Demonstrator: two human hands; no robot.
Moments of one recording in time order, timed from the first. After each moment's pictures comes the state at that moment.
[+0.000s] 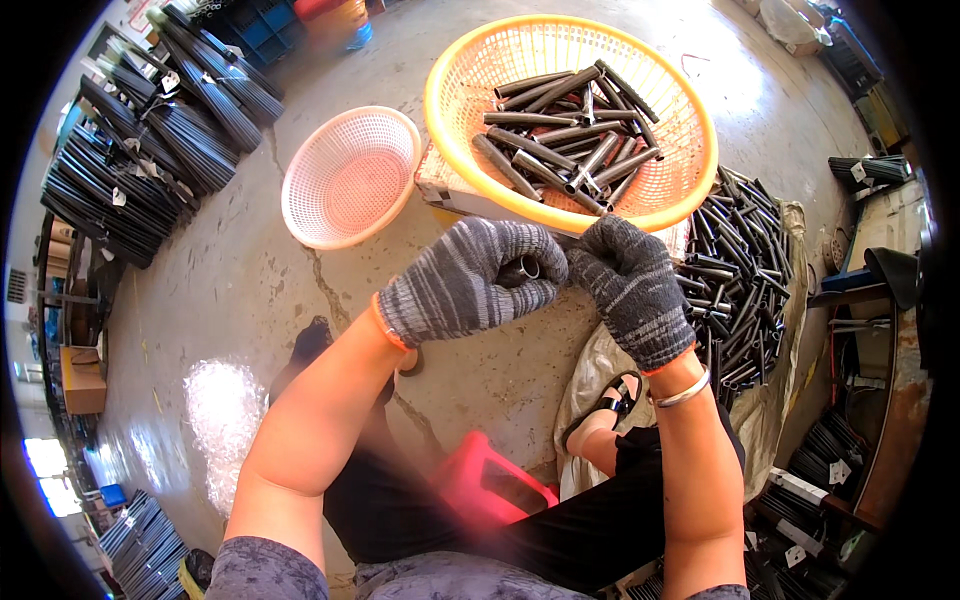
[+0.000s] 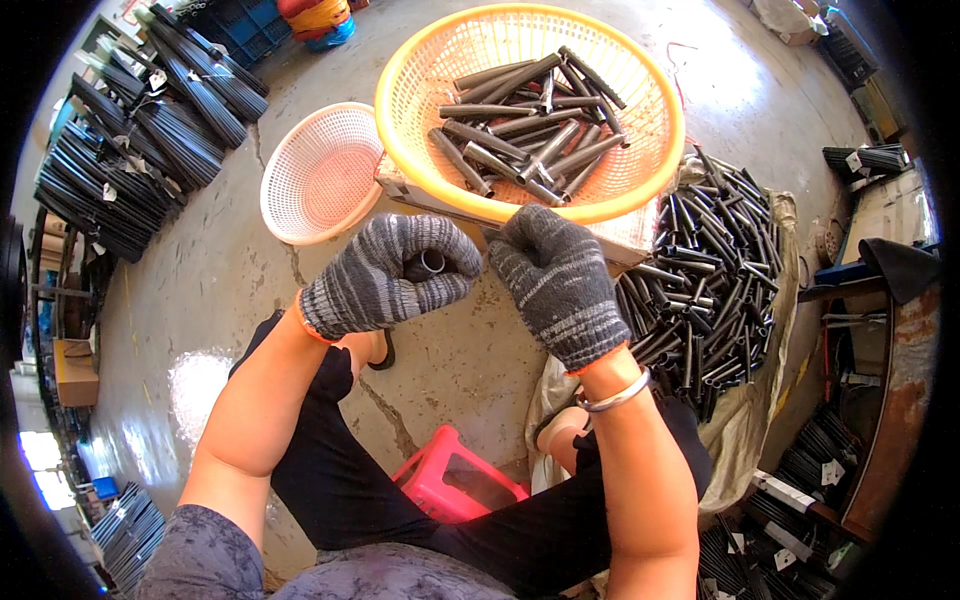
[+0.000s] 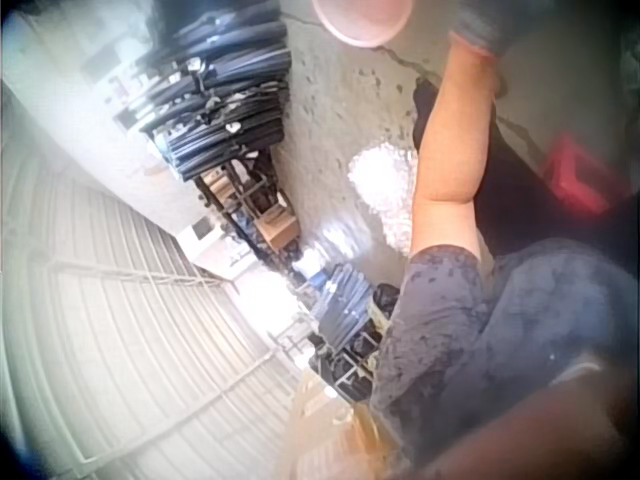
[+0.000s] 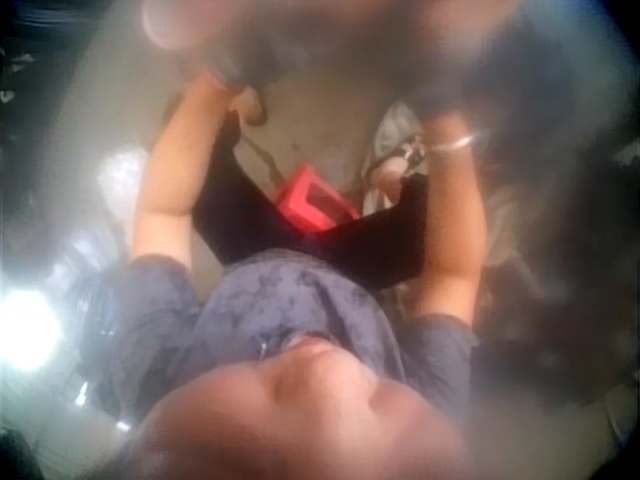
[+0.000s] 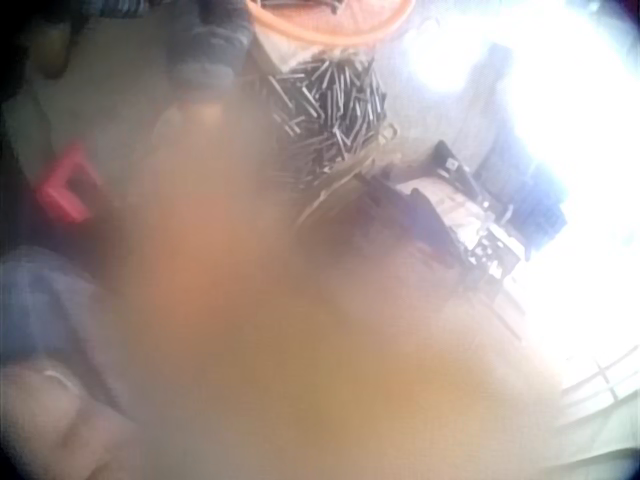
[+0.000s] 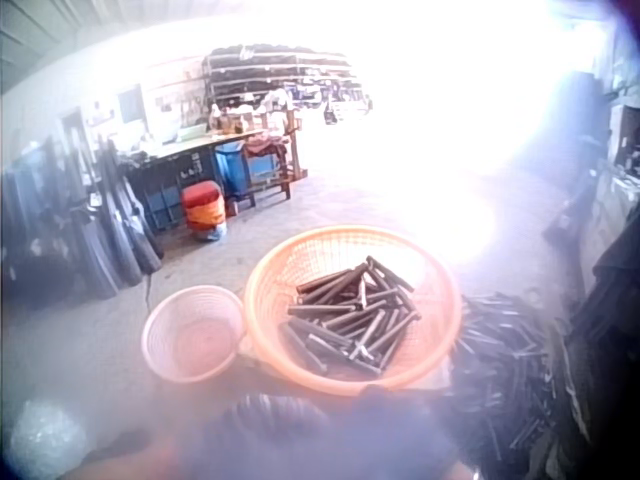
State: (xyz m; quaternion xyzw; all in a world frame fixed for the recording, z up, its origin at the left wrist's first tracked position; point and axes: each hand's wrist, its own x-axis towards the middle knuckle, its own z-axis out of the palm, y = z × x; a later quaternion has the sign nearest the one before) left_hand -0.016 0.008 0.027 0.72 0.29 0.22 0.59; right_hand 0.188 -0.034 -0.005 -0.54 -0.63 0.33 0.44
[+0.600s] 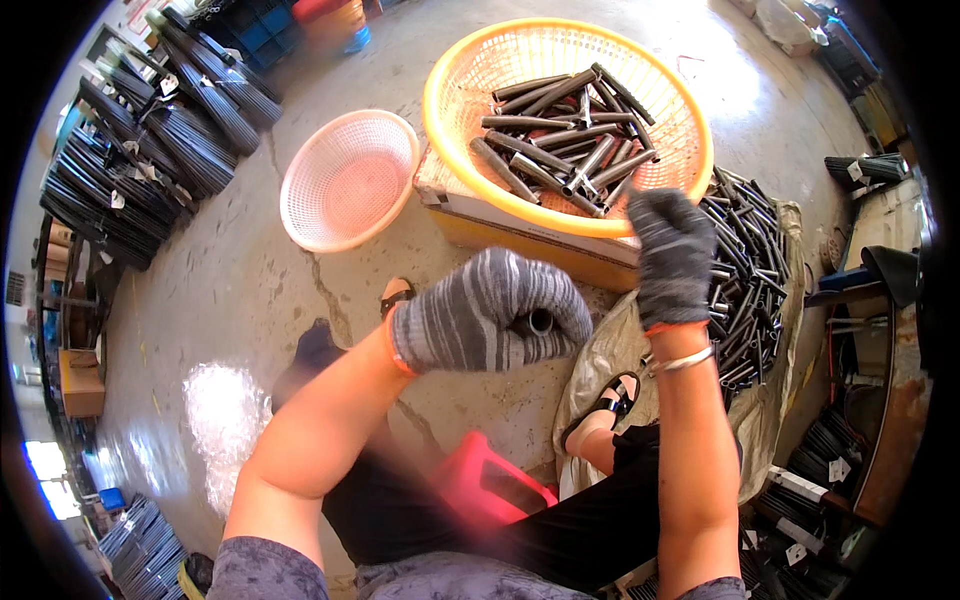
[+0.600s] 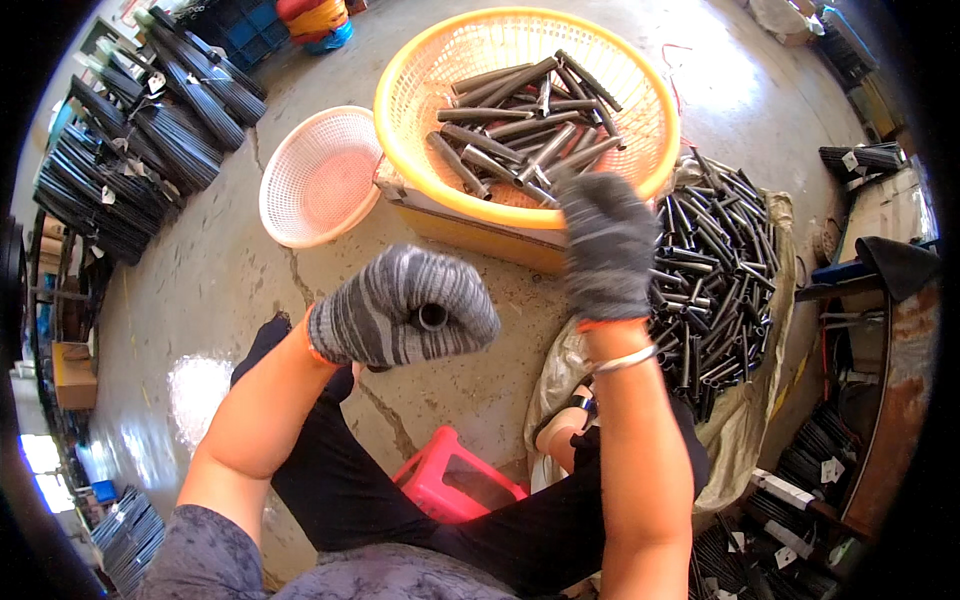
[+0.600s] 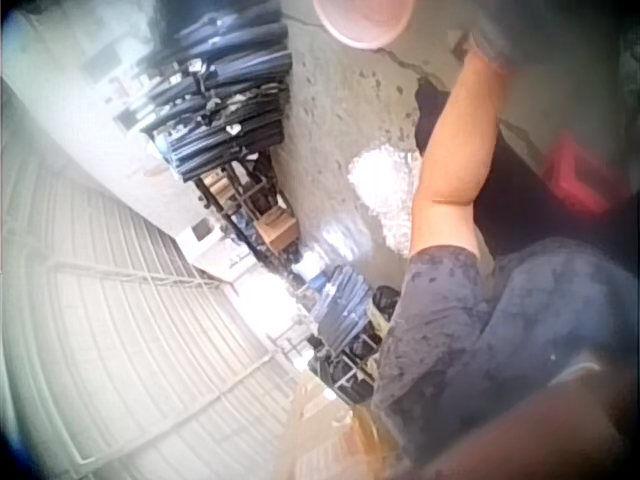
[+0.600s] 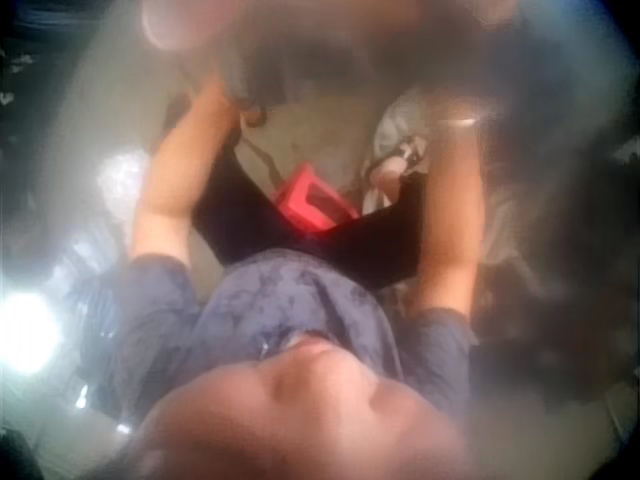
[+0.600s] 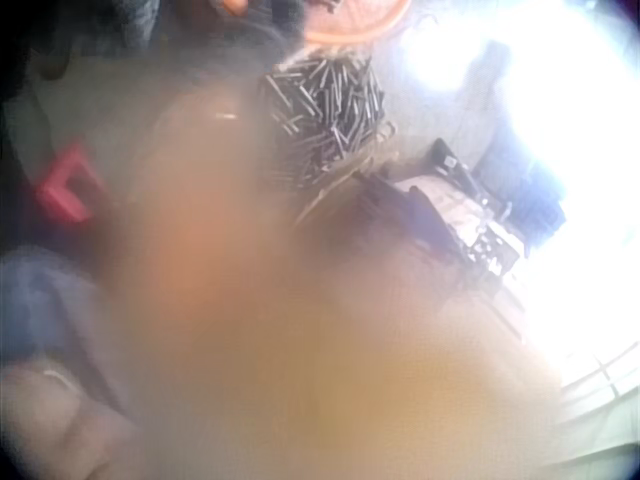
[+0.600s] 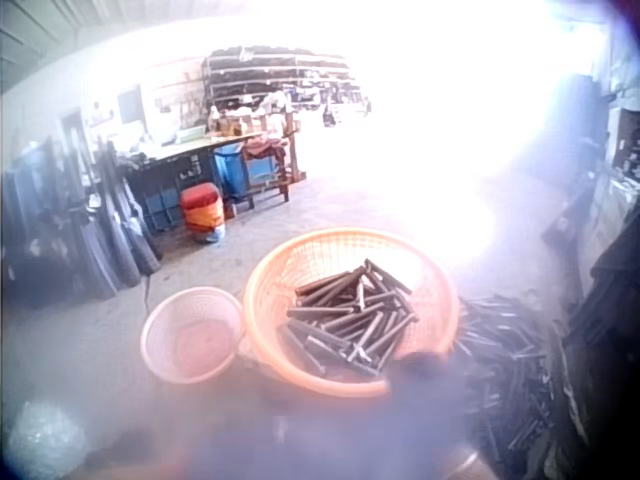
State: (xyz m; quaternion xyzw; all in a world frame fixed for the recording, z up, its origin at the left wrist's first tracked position) left_hand -0.006 -0.003 0.036 0.80 0.12 0.26 0.53; right_hand 0.207 -0.010 -0.003 -0.59 -0.48 0.24 0.60
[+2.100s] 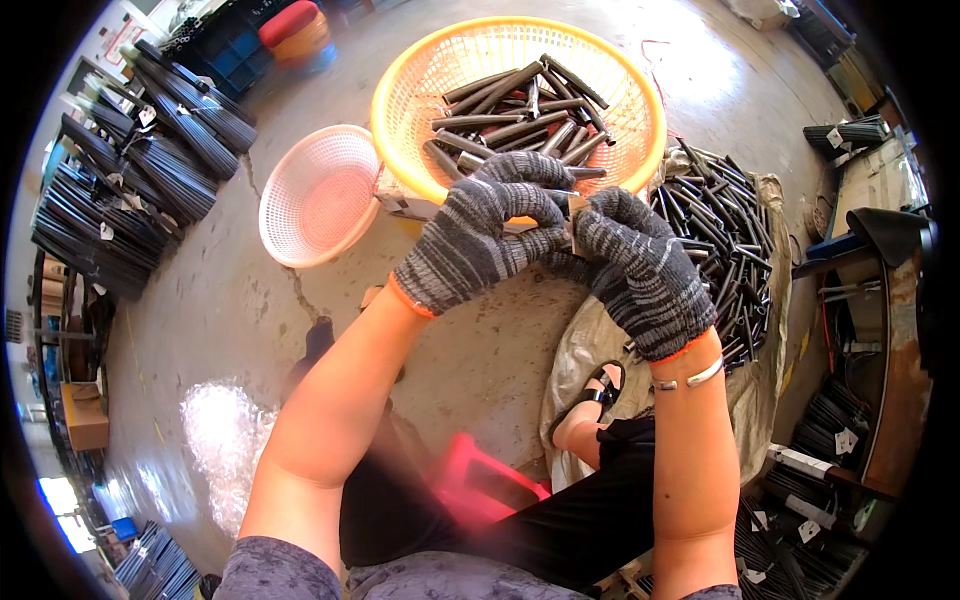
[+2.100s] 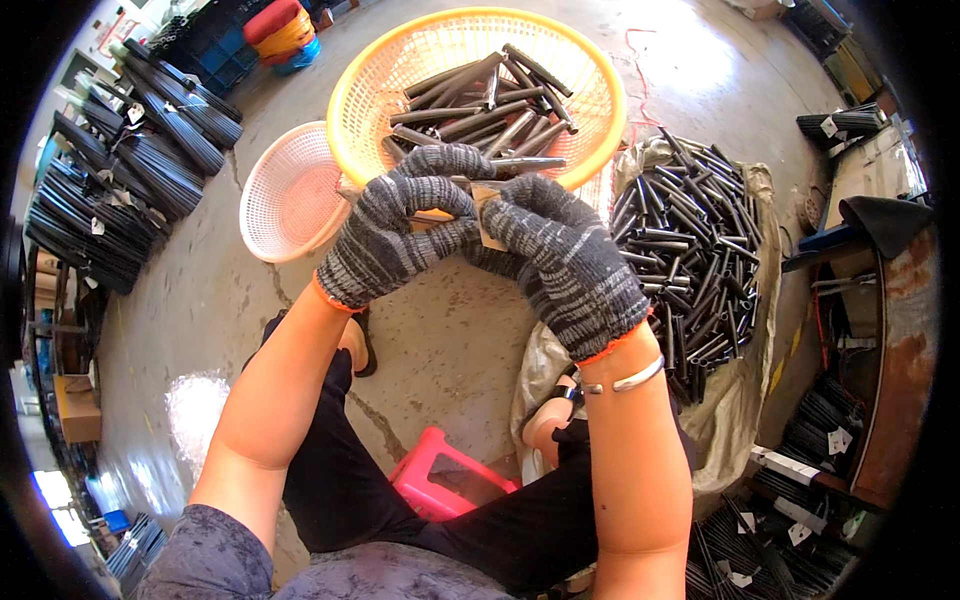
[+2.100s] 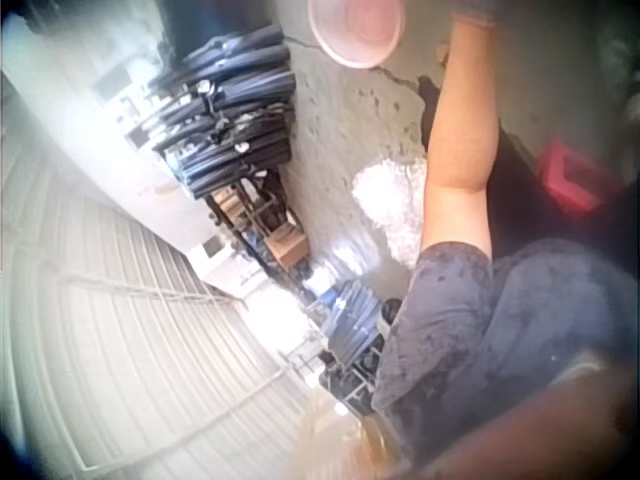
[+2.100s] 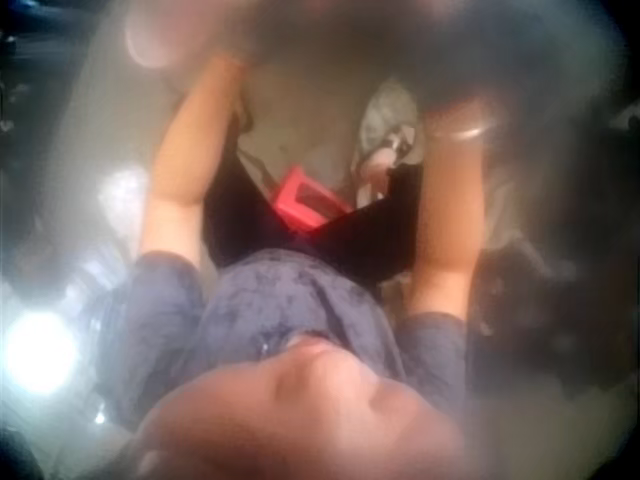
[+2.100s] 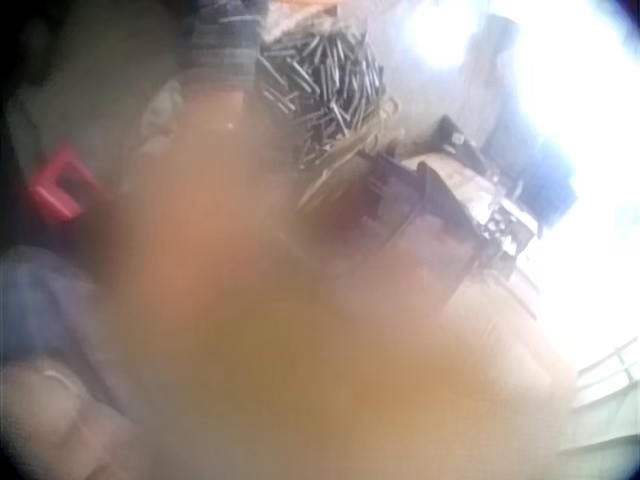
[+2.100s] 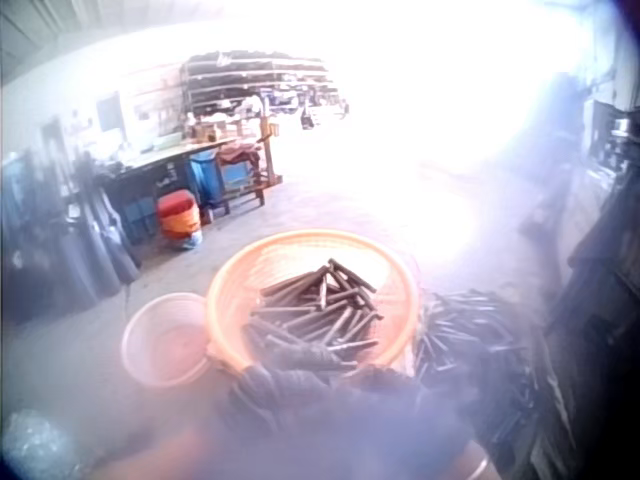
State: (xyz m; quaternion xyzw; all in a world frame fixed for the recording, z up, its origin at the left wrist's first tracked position) left_hand 0.053 0.032 0.017 0.85 0.17 0.38 0.31; right_hand 0.232 -0.053 0.033 -0.35 -0.31 0.68 0.57
